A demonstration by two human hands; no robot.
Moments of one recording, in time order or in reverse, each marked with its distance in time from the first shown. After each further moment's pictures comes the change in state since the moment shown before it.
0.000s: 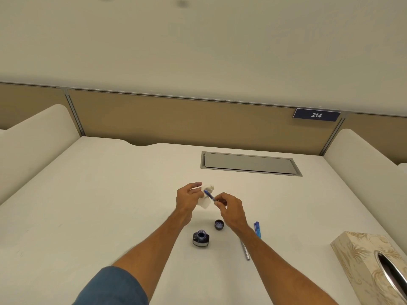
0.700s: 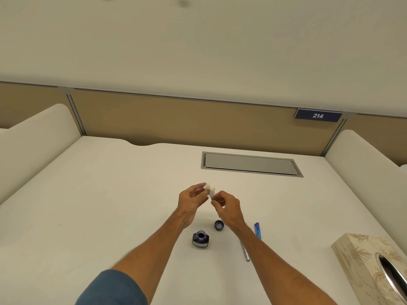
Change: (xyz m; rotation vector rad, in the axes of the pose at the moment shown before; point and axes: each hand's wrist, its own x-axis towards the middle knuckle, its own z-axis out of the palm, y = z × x) left_hand -0.012 0.001 0.000 -0.298 -0.186 -0.021; right_hand 0.002 -0.009 0.003 0.098 -0.010 0.008
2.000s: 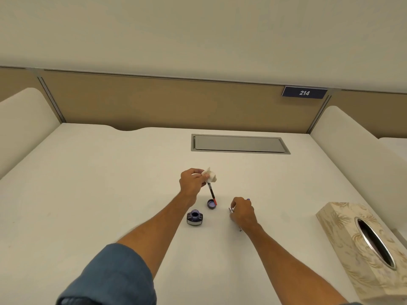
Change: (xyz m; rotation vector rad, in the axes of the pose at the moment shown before) left_hand 0.005 -0.012 0.026 0.315 0.147 -0.015; right_hand -0.055 0.050 -0.033 -0.458 -0.124 0.402
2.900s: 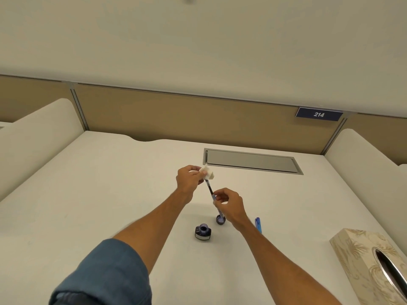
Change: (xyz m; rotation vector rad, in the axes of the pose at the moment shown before) left_hand 0.013 0.051 -0.031 0.017 0.098 0.105; right_hand 0.013 -0.078 -0.010 0.561 0.066 -0.335
